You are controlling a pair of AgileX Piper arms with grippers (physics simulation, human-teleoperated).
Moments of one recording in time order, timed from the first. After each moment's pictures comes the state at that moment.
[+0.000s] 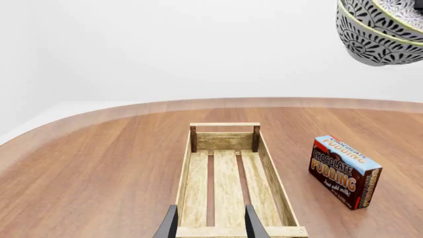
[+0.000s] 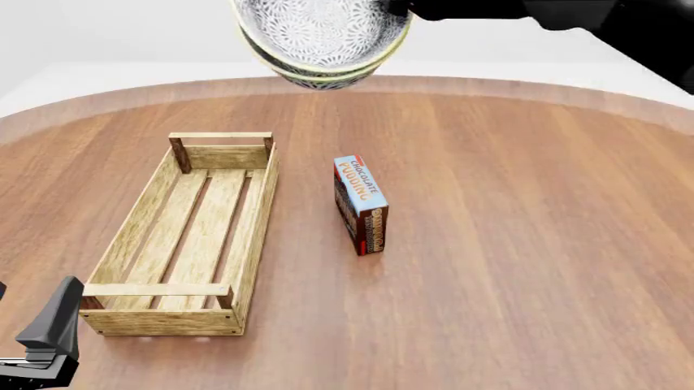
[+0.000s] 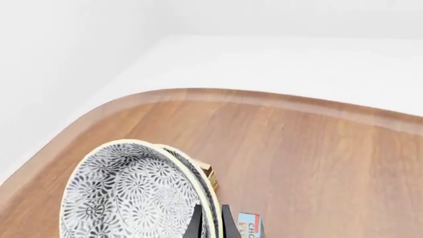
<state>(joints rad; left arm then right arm) 0.00 0.00 0.00 0.00 0.00 0.55 1.59 -1.71 0.46 0.24</state>
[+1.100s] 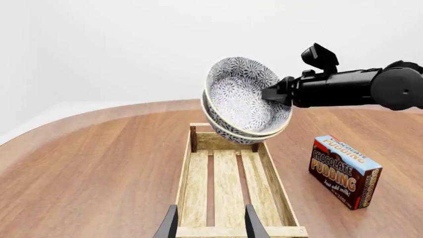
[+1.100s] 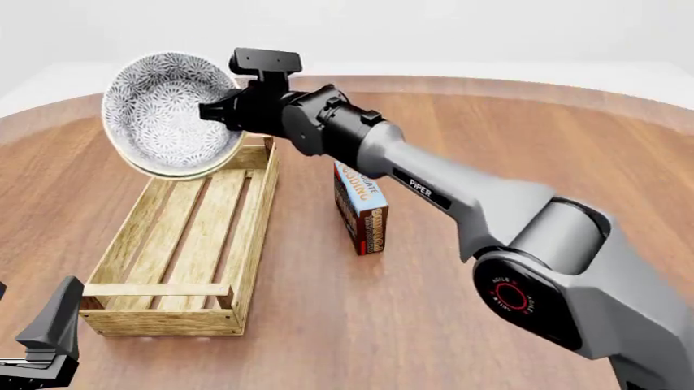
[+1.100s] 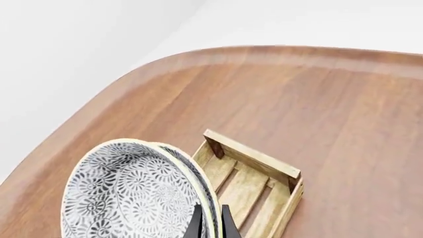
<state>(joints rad) 0.00 0.00 0.00 0.00 0.00 0.78 2.31 -2.19 0.27 0.36</state>
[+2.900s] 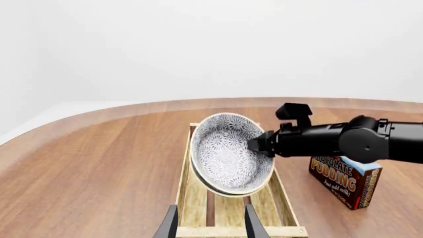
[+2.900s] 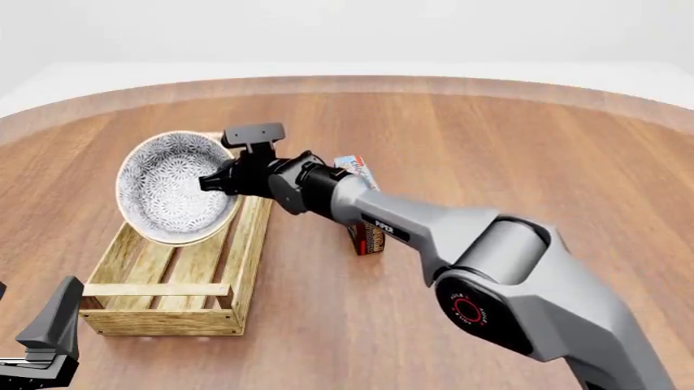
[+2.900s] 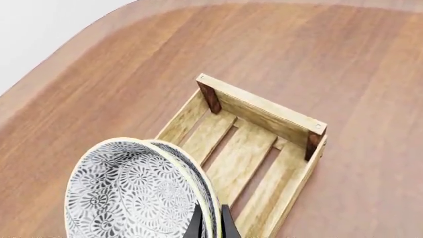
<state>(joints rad) 0.00 0.00 0.00 0.00 0.00 0.82 2.45 -2.10 0.18 0.35</state>
